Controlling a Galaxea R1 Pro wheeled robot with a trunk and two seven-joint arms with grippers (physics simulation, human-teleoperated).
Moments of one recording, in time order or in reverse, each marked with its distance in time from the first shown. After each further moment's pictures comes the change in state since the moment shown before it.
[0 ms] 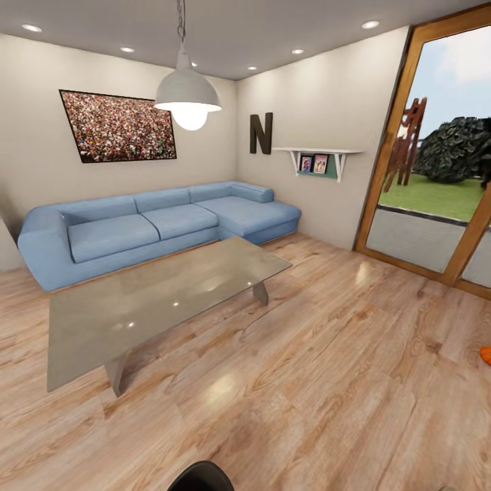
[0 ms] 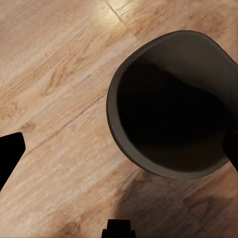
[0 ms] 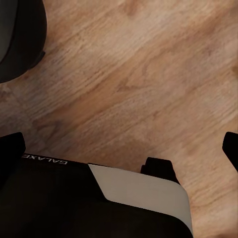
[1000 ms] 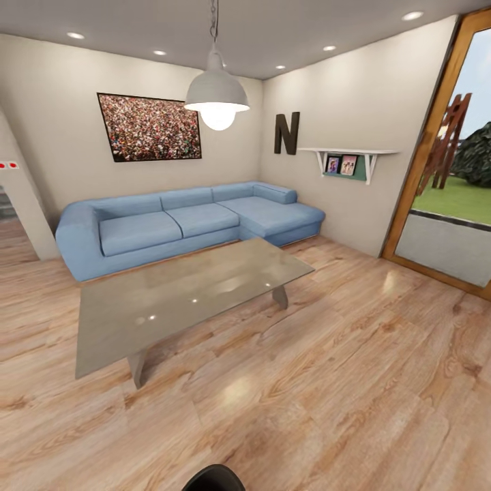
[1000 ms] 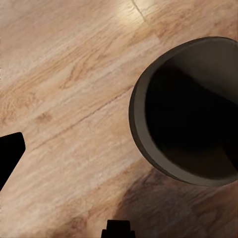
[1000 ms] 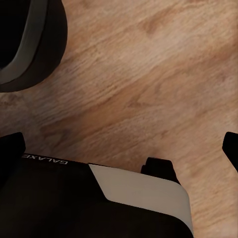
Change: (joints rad) left arm 0.000 -0.001 0.000 0.000 0.000 0.000 0.001; right arm 0.000 0.000 0.001 0.000 0.000 0.000 0.000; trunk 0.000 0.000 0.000
